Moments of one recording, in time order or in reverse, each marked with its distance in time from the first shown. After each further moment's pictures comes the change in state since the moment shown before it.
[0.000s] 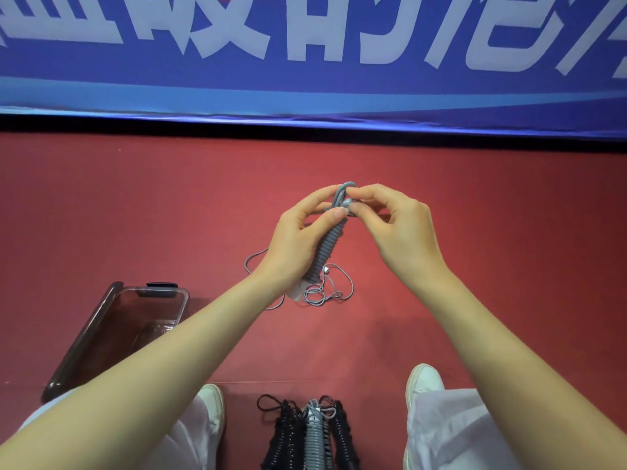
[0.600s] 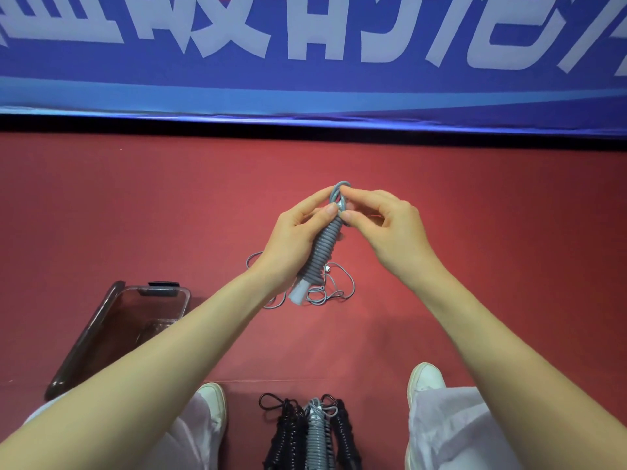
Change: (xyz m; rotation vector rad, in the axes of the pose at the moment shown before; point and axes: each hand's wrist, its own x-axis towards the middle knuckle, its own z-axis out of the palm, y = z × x) left_hand 0.002 -0.005 -0.004 -0.166 -0.062 -0.103; right_hand -0.002 -0.003 0.006 0.174 -0.123 0.107
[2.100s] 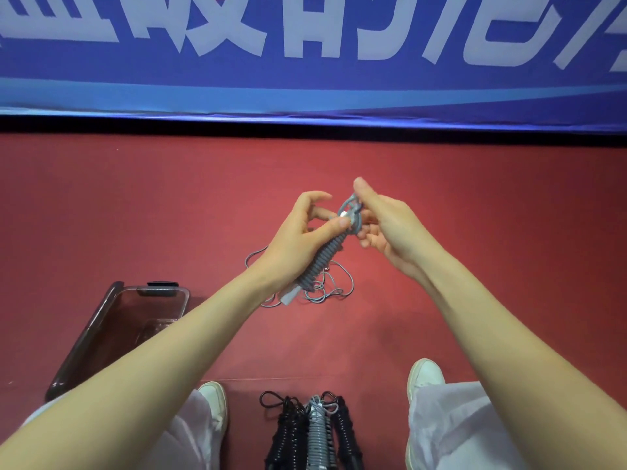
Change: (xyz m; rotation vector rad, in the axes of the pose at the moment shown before) left_hand 0.000 -0.005 -0.003 0.157 -0.044 0.005; right_hand 0.015 0.006 -0.003 0.481 -0.101 0.515
